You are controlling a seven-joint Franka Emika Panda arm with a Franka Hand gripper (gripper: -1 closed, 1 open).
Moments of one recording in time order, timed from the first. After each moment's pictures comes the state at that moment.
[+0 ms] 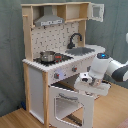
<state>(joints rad) -0.29 0.01 1.46 -2.33 -0.34 2.47 -0.13</state>
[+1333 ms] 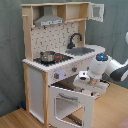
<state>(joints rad) -0.33 -0.02 1.44 -2.32 -0.48 2.38 0.02</state>
